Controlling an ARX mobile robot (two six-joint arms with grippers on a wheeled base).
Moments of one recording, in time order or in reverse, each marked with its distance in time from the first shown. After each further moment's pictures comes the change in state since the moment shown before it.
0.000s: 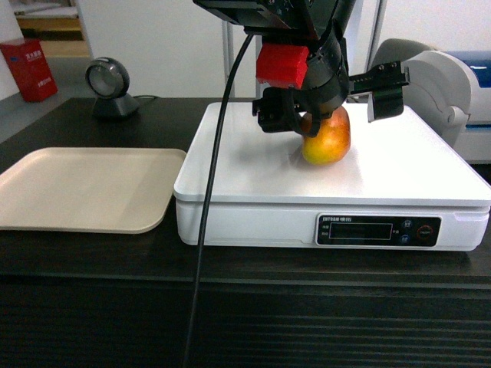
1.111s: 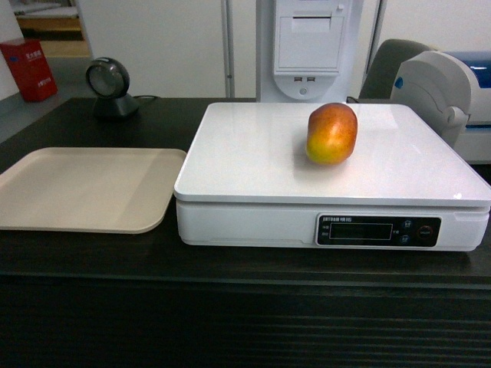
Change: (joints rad) left arm 0.338 -0.668 -0.606 0.469 0.313 -0.107; right arm 0.000 0.000 0.000 0.000 0.000 0.000
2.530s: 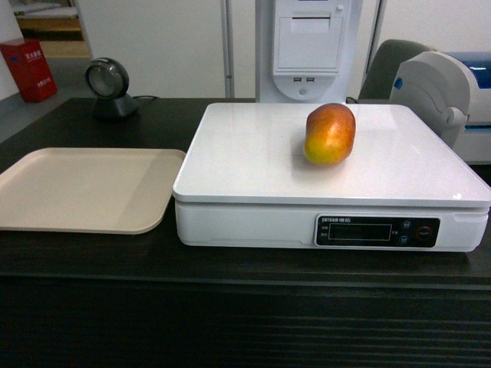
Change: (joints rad) left arm 0.232 -0.953 -1.320 0.480 -0.270 0.457; right arm 0.000 0.000 0.000 0.000 0.000 0.000
